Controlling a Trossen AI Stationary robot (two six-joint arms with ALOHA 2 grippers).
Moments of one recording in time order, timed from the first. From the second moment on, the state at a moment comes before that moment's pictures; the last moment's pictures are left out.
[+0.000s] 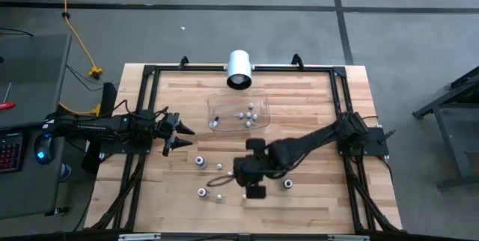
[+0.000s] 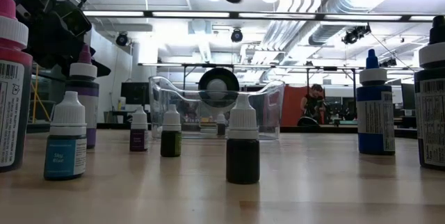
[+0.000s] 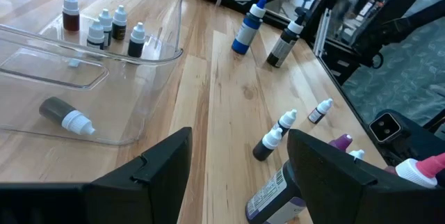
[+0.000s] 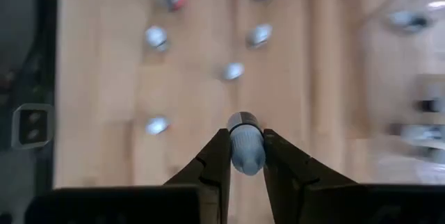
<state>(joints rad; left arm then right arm) 0.02 0.29 0.04 0.00 0.16 -0.35 0.39 2.04 2.04 -1.16 0.18 0.38</state>
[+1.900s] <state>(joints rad) 0.02 0.29 0.04 0.00 0.16 -0.35 -0.19 2.35 2.11 -1.17 0.01 0.53</state>
